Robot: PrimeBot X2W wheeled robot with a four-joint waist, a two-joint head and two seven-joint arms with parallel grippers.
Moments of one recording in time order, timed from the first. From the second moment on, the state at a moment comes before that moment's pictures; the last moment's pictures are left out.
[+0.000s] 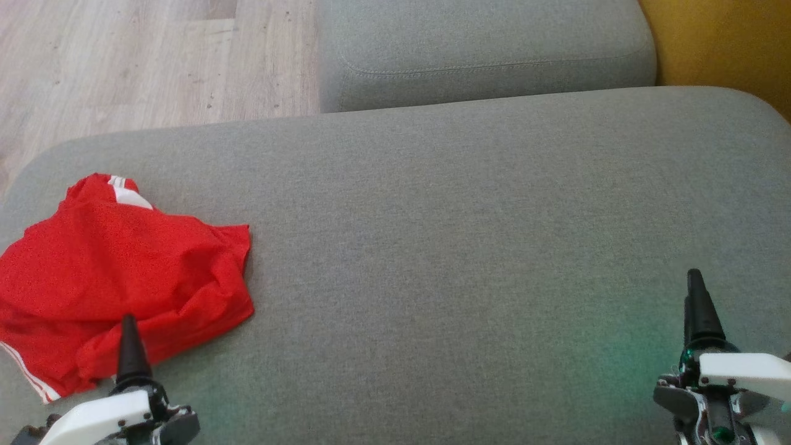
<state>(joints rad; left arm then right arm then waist) 0.00 0.04 0.10 0.26 -1.49 -0.12 0.03 0.00 -0.04 -0.11 0.28 1.36 0.12 0.03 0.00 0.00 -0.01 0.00</state>
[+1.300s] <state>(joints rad) 0.03 0.04 -0.02 0.05 -0.78 -0.06 -0.08 0.00 -0.04 0.00 0.14 0.69 0.12 -0.08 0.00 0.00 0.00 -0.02</state>
